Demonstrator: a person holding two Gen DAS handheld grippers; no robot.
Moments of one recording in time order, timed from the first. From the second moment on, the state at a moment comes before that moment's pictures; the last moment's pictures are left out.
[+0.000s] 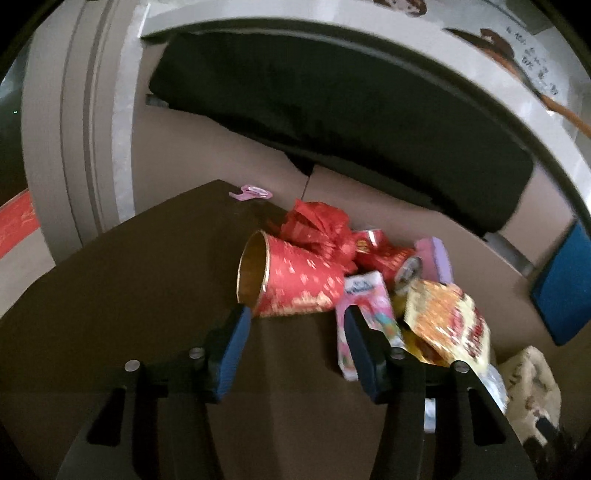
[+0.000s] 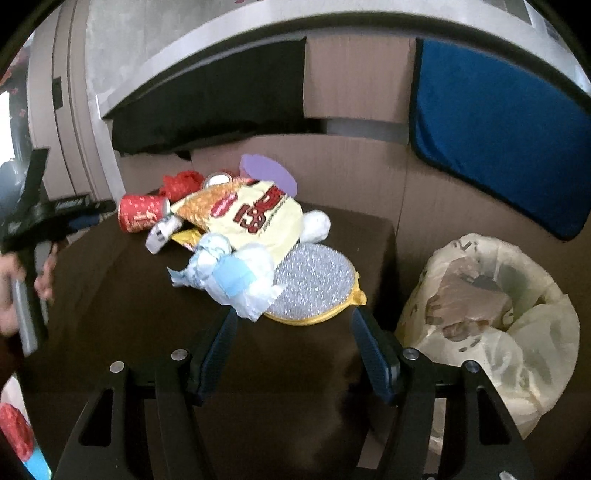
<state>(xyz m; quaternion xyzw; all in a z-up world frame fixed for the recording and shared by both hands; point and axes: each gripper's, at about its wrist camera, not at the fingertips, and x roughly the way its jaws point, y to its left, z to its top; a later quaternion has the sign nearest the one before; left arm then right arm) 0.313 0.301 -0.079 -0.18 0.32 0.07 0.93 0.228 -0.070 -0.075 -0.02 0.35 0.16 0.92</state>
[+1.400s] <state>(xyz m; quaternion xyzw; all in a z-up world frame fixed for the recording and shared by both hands) 0.318 0.285 -0.095 -0.21 0.36 0.00 0.91 0.243 -0.053 -0.086 -0.04 0.37 0.21 0.91</state>
